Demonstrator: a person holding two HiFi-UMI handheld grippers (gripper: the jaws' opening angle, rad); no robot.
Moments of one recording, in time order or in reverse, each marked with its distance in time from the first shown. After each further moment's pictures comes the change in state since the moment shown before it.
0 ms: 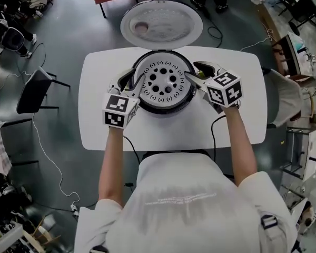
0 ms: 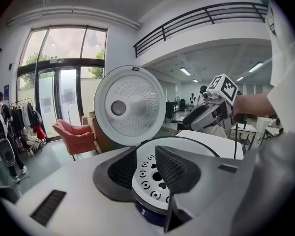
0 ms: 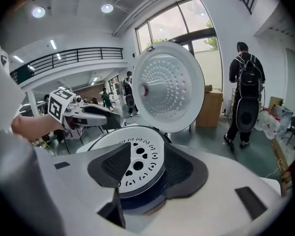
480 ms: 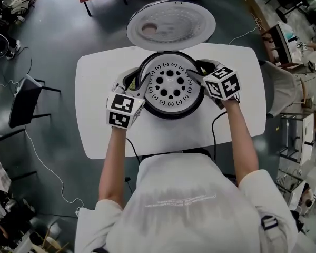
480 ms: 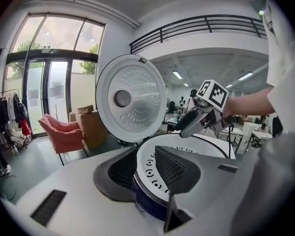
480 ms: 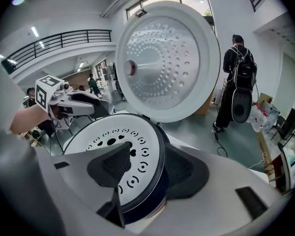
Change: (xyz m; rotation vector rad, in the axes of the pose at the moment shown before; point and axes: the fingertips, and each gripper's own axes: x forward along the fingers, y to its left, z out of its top) left arm 0.023 0.024 -0.014 -0.017 -0.005 -0.151; right arm 0.048 -0.018 -0.017 0.031 0.187 -0.126
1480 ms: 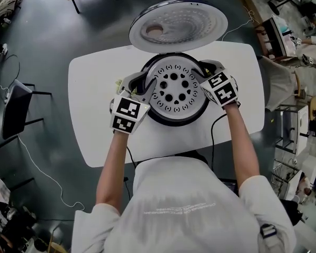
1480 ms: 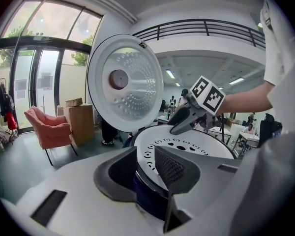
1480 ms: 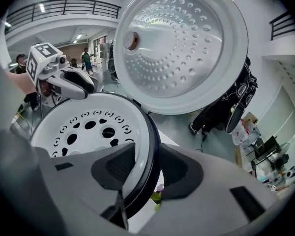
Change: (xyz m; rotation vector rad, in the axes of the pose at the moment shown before) left arm 0.027 0.007 -0.037 -0.005 0.037 -0.146; right arm 0.037 -0.013 -0.013 -0.186 0.140 -0.207
